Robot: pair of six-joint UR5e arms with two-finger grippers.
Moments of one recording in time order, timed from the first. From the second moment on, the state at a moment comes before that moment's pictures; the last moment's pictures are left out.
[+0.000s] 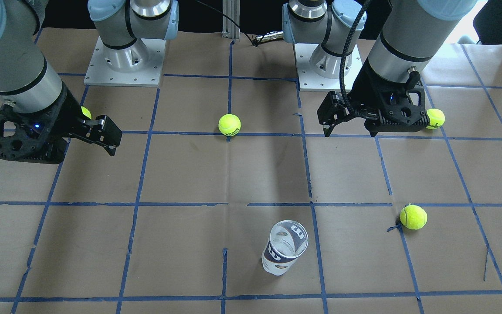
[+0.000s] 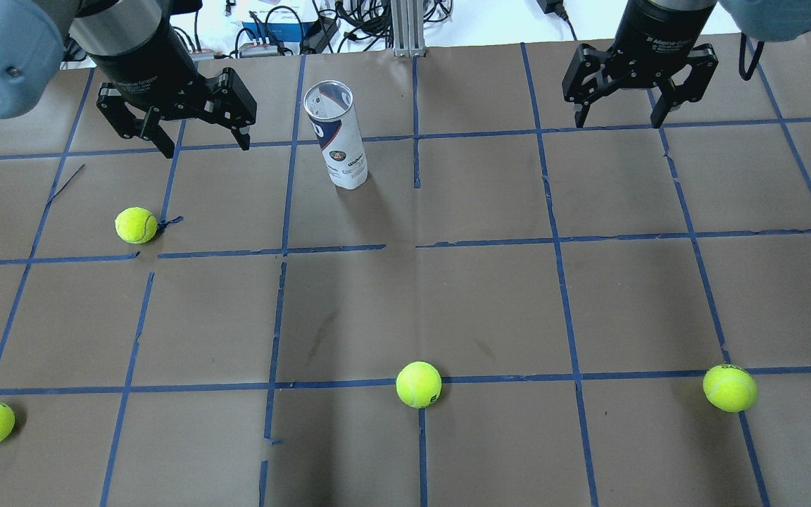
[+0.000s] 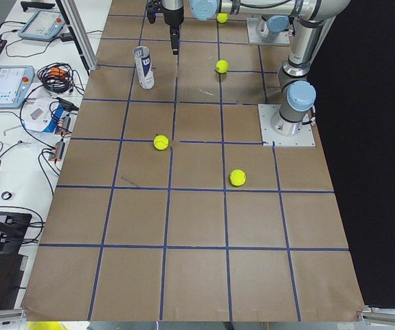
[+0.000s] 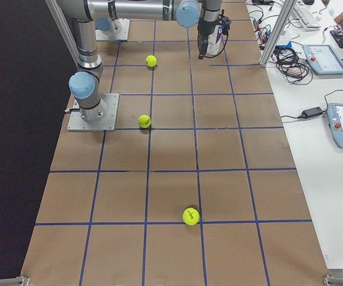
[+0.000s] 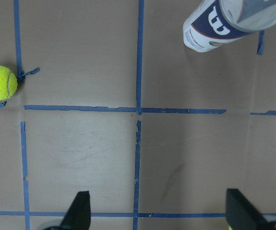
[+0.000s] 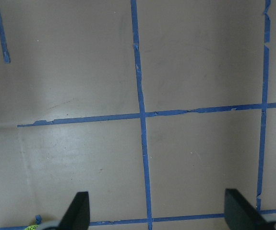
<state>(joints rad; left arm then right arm) -1.57 -1.67 -1.46 -1.58 1.54 -0.04 1.54 -1.37 1.39 -1.52 -1.56 0.04</state>
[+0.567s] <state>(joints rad) -1.56 -1.67 -1.46 -1.58 1.54 -0.04 1.54 -1.37 1.39 -1.52 -1.56 0.04</state>
